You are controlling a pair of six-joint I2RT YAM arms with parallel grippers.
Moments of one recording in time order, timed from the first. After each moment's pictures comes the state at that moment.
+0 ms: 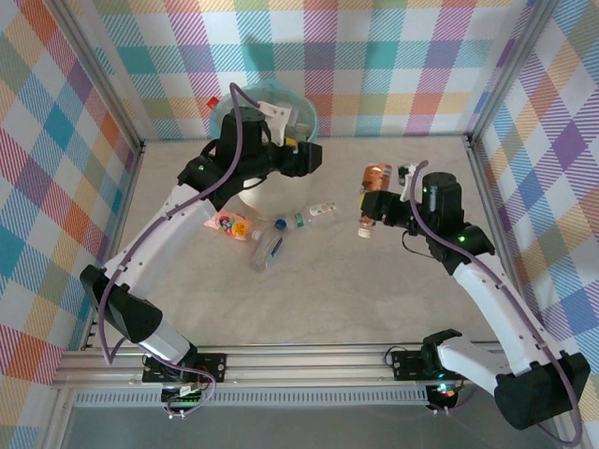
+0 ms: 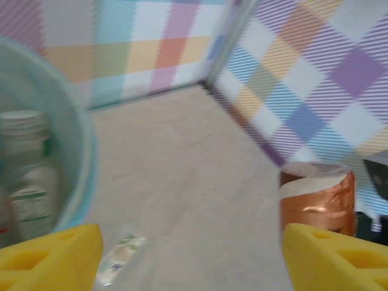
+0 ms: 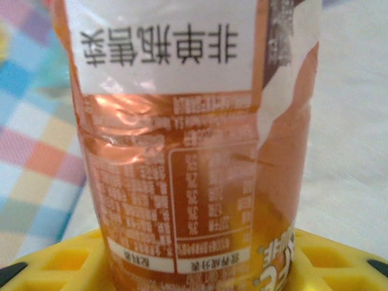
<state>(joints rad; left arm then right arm) -0.61 1.57 1.76 -0.55 0.24 -0.30 0.36 1.02 1.01 -0.41 -0.41 0.50</state>
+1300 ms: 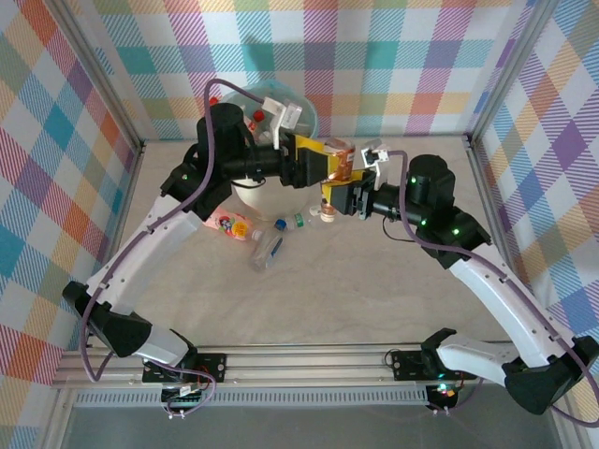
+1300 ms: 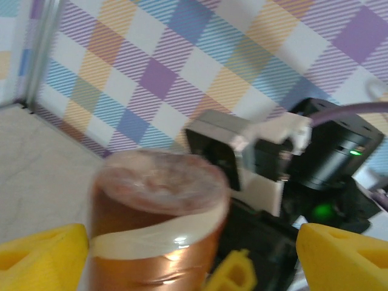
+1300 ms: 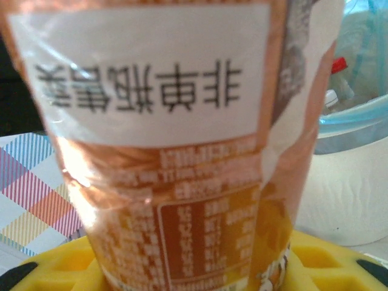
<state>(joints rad) -0.62 1.47 1.71 -0.35 0.73 -0.44 0.57 1.10 1.22 -0.31 -0.49 0.33</state>
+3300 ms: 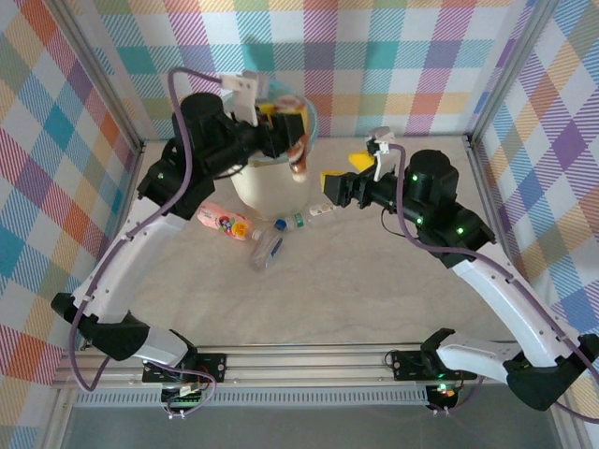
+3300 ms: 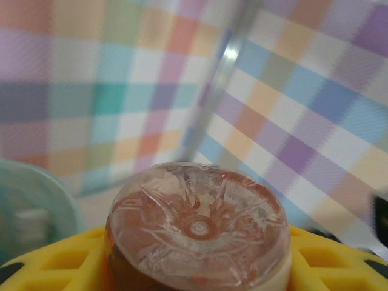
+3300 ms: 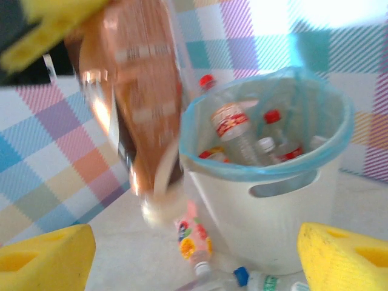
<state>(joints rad) -0.59 1.47 1.90 -0.48 0.13 -0.31 0.63 1.10 1.32 -0.34 -0.20 0.23</state>
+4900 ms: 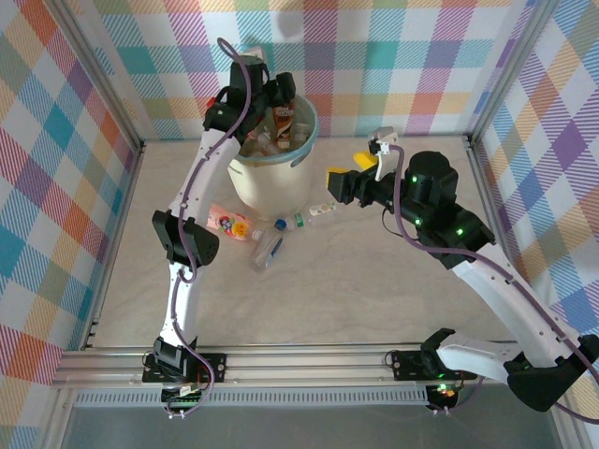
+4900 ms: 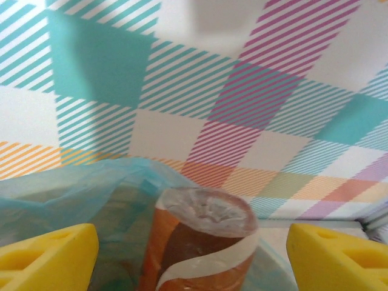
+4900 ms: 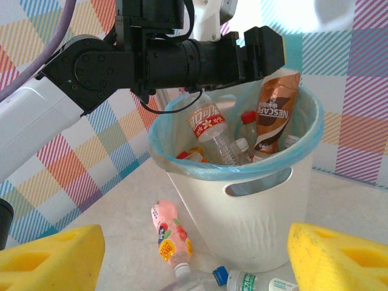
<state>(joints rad) -0.38 2.28 2.64 -0.68 -0.16 -0.40 0.63 1.10 1.30 -0.34 -0.14 0.21</state>
